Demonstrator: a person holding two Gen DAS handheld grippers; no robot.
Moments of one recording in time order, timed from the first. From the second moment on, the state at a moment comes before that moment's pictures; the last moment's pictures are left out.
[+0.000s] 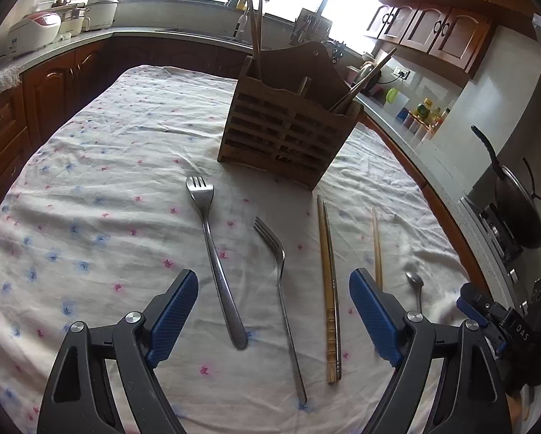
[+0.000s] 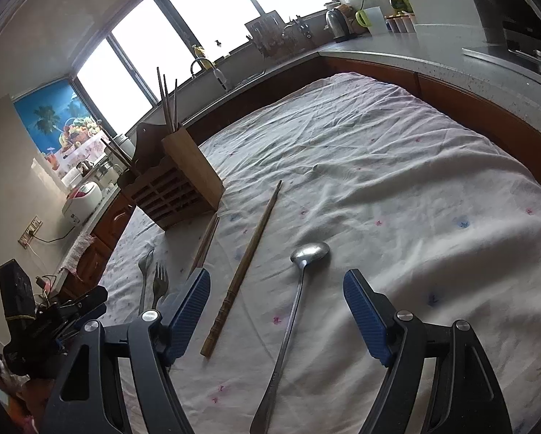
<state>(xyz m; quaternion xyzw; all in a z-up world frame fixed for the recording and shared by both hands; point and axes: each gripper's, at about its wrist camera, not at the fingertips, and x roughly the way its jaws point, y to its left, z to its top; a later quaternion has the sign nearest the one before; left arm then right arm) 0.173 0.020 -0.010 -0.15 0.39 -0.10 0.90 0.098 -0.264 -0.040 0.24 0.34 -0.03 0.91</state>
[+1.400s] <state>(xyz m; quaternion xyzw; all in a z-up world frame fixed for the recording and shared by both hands) 0.277 -0.024 -0.060 -0.10 0.46 -0.12 0.87 0.153 -0.261 -0.076 0.21 0.44 -0.01 0.87</state>
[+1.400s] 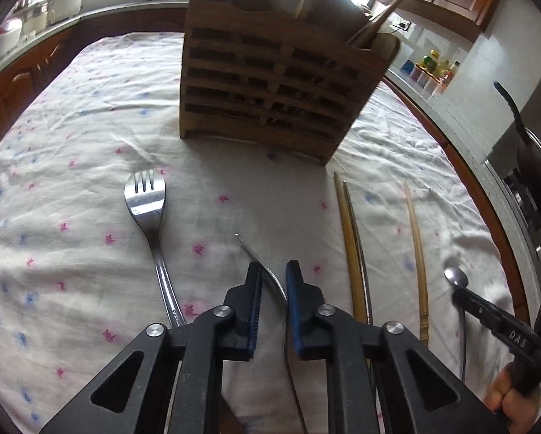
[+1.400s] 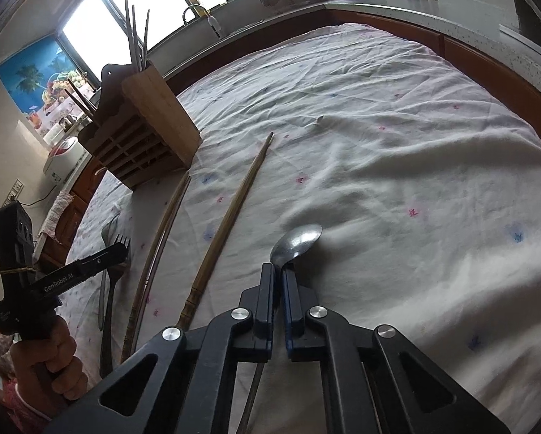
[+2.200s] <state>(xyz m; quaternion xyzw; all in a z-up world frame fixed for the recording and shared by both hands) 0.170 0.048 0.039 -0.19 0.34 -0.16 0.91 0.125 -0.234 0.008 0.20 0.33 0.04 0.92</state>
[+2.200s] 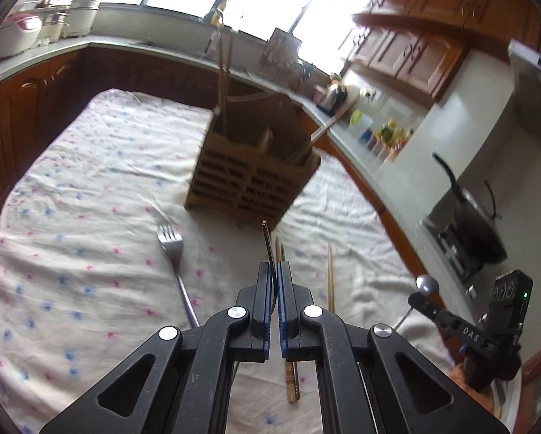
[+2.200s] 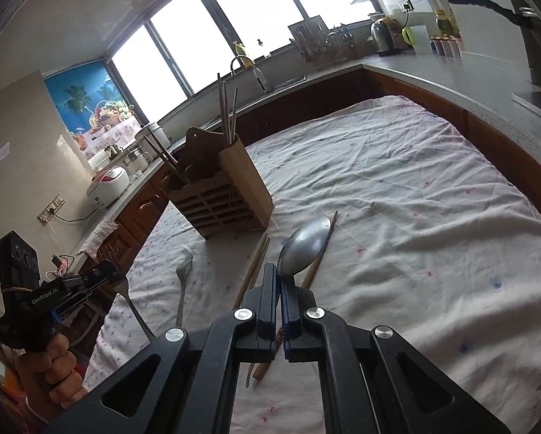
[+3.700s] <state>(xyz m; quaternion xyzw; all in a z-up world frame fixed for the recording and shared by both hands) 0.172 0.103 0.080 -0.25 0.24 -0.17 0.92 0.168 -0.201 0.084 0.17 0.23 0.07 0.96</state>
